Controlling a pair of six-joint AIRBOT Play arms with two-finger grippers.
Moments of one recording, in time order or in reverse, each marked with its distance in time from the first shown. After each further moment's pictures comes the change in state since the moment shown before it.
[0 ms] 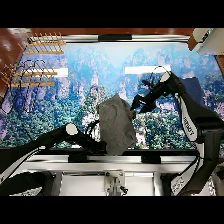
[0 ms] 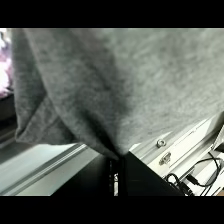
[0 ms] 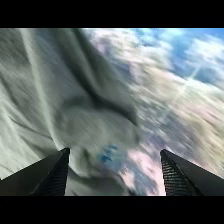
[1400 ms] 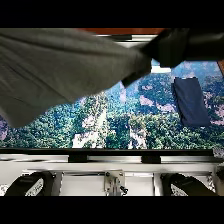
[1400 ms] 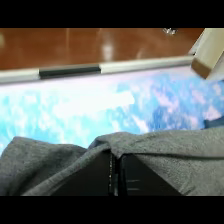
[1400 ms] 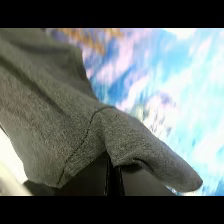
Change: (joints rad) left arm 0.636 0.513 1.053 0.533 -0.235 -0.016; right arm 0.213 0.728 0.359 -0.137 0.002 -0.029
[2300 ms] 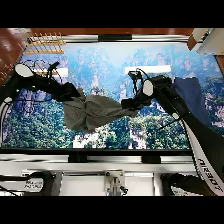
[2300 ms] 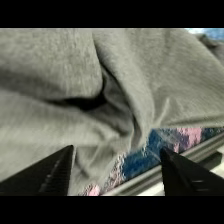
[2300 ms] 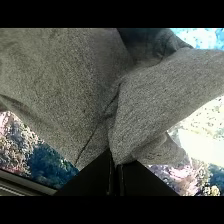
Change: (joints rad) left arm 0.005 -0.686 -0.269 -0.198 -0.179 0.002; right arm 0.146 -0.247 -0.611 -0.325 -0.331 0.317
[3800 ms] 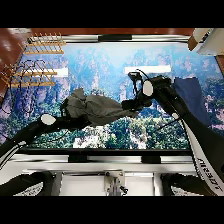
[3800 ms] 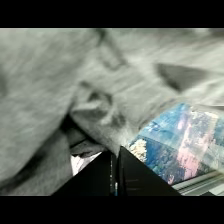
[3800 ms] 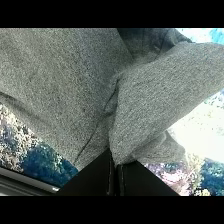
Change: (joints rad) left arm -0.298 0.302 -0.809 -0.301 0.735 -0.032; right arm 0.000 -0.003 -0.003 -0.010 0.021 -0.007
